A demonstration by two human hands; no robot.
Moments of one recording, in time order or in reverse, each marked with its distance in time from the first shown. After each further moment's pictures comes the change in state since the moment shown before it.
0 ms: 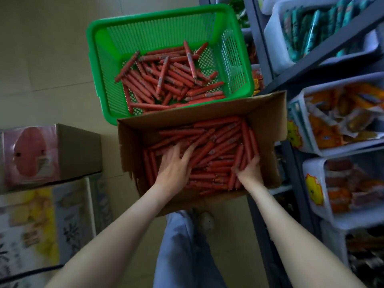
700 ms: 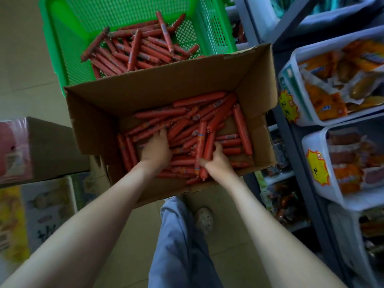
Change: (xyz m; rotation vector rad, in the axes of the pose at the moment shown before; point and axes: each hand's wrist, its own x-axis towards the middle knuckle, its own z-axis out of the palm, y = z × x) left_hand 0.032 0.004 0.047 -0.055 -0.182 -0.373; right_hand -0.022 0.009 0.041 0.315 -0.311 -0.218
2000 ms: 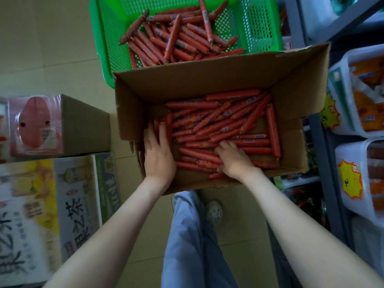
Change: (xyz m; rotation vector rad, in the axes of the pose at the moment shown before) left_hand -0.054 -0.057 0.000 -0.077 0.386 -0.047; right_hand 0.019 -0.020 0.022 -1.187 -0.265 -0.286
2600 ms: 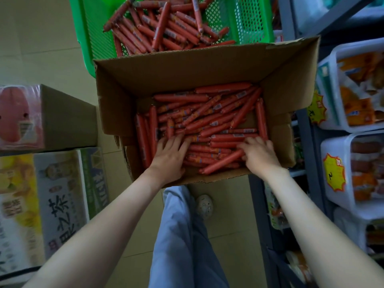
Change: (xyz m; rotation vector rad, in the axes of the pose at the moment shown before) left_hand -0.002 0.011 0.027 0.344 -0.455 0.492; right_hand -0.039 0.072 -0.007 -0.094 0.140 0.158
